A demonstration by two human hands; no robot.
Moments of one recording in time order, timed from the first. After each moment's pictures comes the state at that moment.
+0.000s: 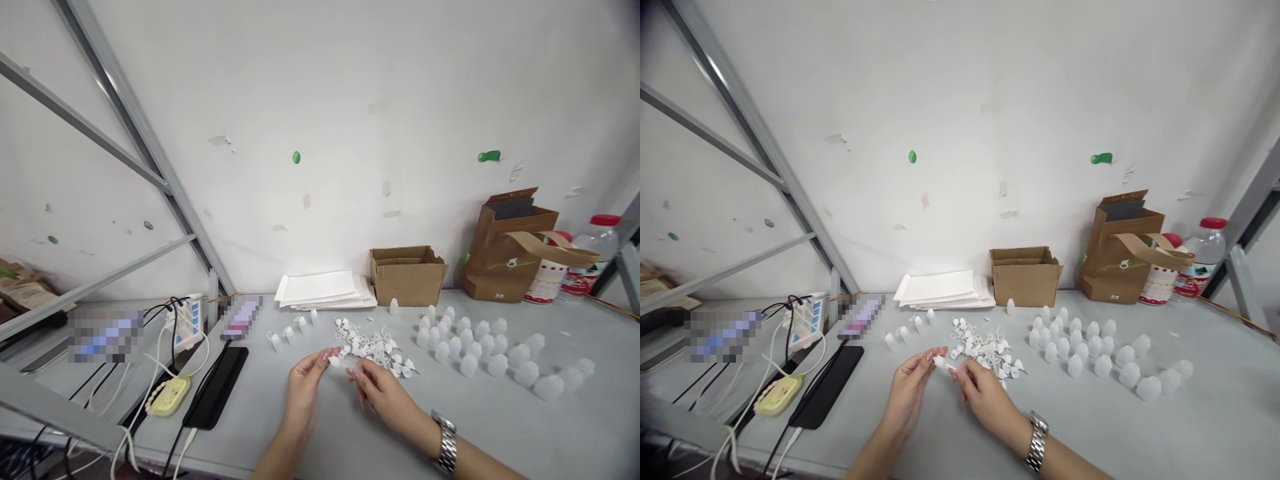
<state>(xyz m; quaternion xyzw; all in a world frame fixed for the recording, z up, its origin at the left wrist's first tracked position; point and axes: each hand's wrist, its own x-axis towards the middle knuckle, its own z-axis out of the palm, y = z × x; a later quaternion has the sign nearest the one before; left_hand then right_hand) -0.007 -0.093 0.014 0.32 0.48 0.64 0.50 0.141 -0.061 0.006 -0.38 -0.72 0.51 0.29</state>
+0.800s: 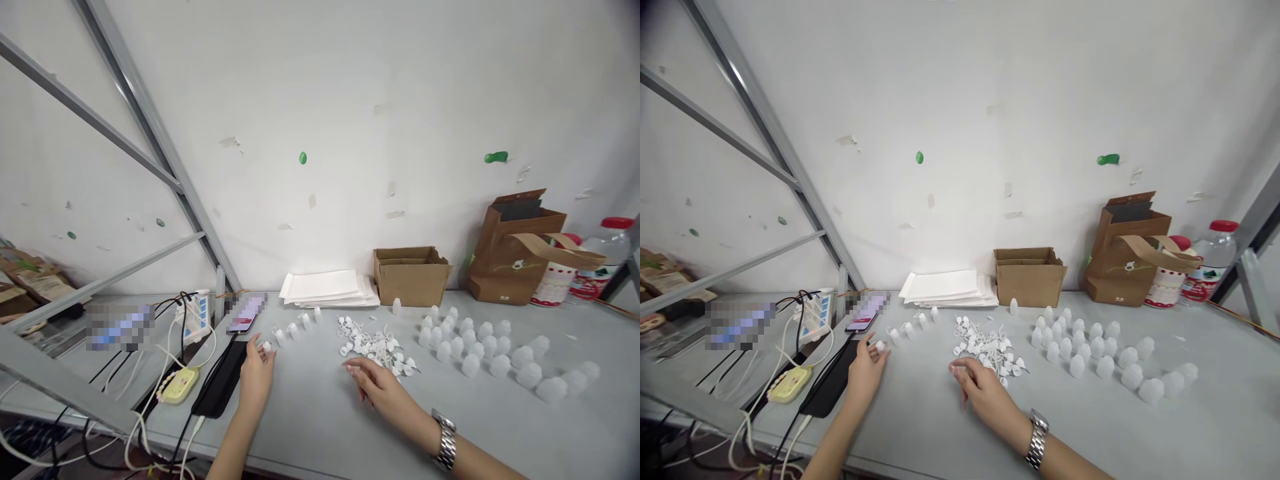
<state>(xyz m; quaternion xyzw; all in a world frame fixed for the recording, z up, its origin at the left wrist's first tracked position) -0.119 -0.097 -0.005 0.40 0.79 0.46 0.09 0.143 -0.064 0.011 -0.37 -0.72 0.51 0.28</state>
